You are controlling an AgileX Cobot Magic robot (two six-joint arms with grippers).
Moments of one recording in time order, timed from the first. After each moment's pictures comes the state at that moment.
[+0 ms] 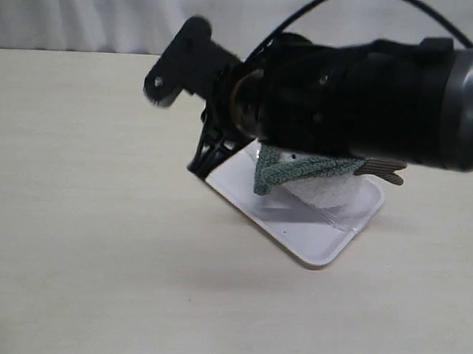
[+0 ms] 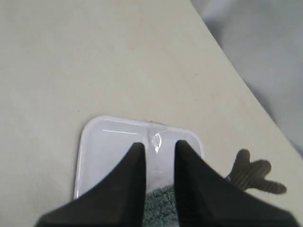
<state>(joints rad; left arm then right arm) 0.05 0.00 0.00 0.04 0.33 0.05 0.85 1.72 -1.21 -0.97 0.56 0.55</state>
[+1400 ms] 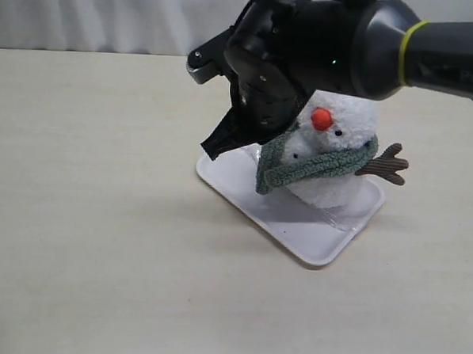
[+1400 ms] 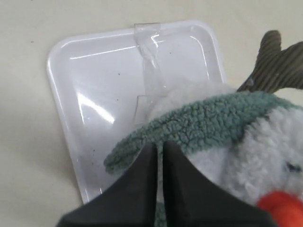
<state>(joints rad) 0.05 0.00 0.00 0.04 0.33 0.05 0.73 1.92 -1.49 -0.54 0.95 0.40</state>
